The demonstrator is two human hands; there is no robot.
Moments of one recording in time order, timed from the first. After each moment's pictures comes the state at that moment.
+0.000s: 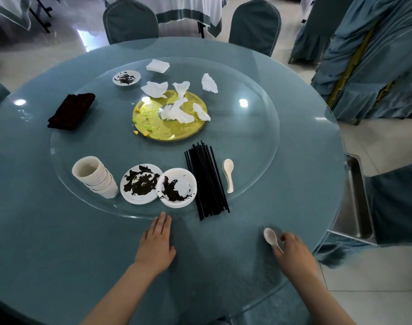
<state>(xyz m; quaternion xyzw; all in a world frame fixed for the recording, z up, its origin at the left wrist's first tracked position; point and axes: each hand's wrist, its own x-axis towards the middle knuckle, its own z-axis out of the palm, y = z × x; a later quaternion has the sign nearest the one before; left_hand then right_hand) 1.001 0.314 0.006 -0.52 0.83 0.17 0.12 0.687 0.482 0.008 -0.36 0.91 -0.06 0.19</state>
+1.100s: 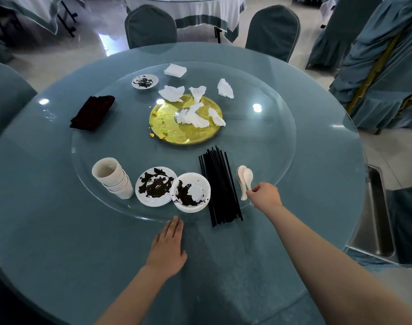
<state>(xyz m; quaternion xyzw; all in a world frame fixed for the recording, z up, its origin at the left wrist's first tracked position) 1.004 0.311 0.010 -0.52 0.83 0.18 0.11 0.701 0.289 0.059 -0.34 0.87 -0.19 0.31</state>
